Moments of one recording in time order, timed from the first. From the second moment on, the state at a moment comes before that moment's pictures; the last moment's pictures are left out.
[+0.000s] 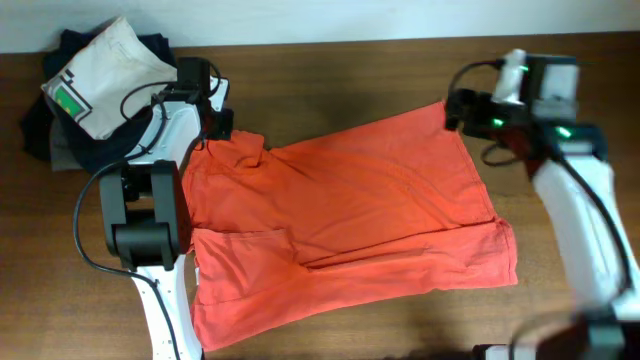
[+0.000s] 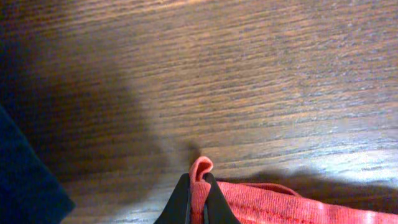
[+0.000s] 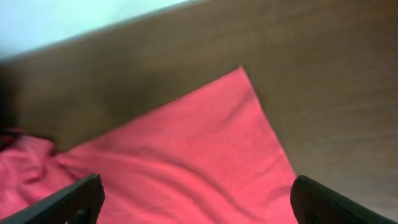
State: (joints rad) left arm -0.02 2.33 1.79 -0.63 -0.03 0.16; right arm -0.04 1.55 1.39 -0.67 -0.15 0.20
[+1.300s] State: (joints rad) left arm 0.00 1.88 1.91 -1.68 0.09 -0.05; right arm -0.20 2.33 2.31 -1.69 0.08 0.33
